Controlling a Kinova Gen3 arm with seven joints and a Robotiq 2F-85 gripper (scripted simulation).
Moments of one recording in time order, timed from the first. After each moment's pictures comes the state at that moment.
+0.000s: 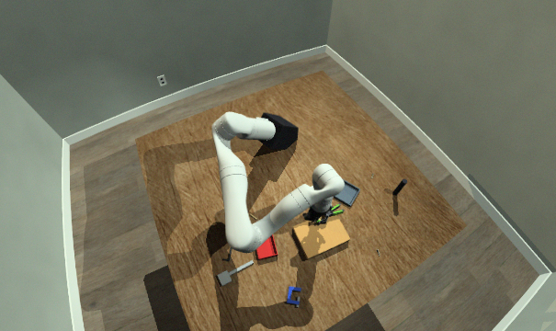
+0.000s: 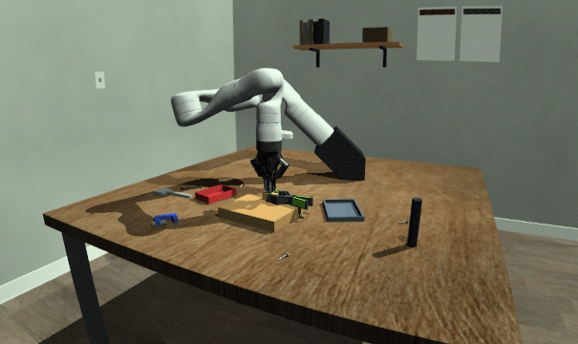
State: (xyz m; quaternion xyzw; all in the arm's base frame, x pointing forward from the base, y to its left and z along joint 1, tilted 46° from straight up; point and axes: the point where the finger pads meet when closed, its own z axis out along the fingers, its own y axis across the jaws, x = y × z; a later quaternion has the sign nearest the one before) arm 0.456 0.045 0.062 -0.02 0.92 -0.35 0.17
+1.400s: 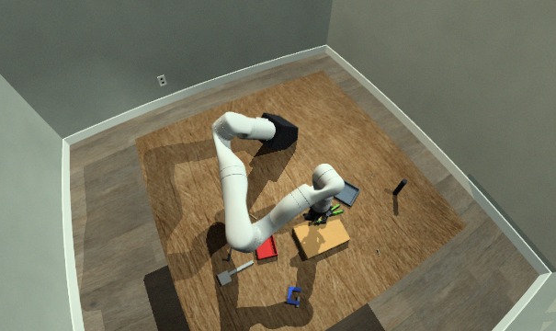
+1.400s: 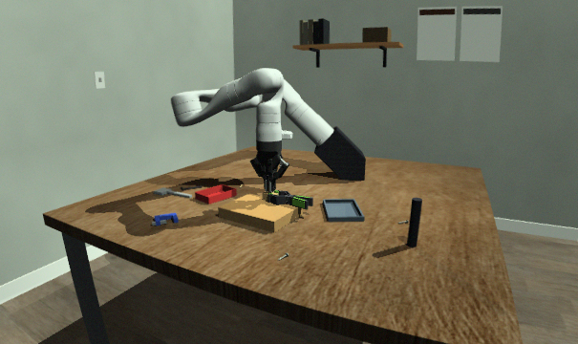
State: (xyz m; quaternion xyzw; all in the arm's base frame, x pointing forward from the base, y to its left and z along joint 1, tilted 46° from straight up) arm 0.456 0.045 0.062 -0.03 0.92 -0.35 0.17
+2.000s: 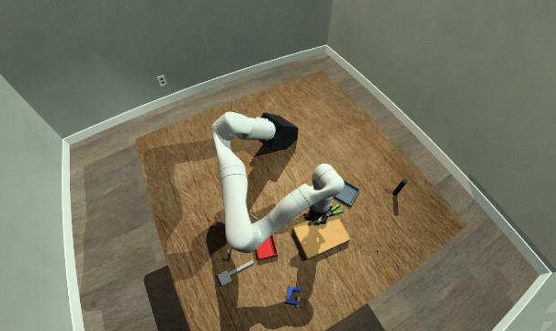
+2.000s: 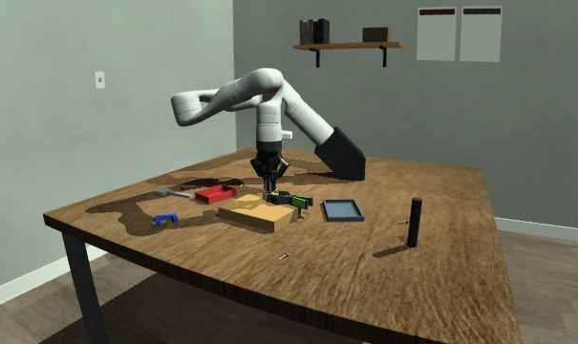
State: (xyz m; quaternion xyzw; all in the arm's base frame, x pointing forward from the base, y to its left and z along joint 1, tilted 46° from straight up) arm 0.456 0.045 0.062 -0.04 0.92 -0.35 0.16
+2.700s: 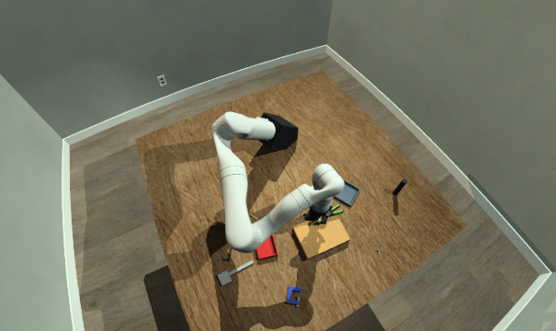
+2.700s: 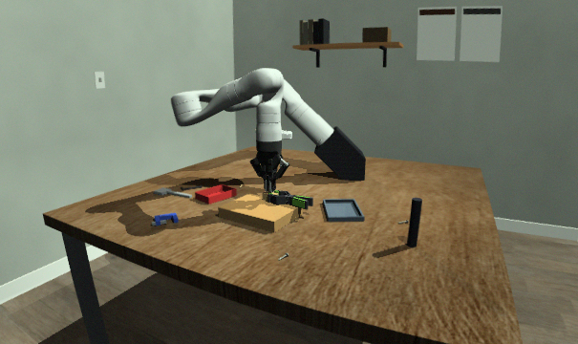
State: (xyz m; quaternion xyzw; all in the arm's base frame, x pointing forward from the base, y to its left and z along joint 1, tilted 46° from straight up) arm 0.455 0.045 0.062 -0.04 0.92 -0.36 0.16
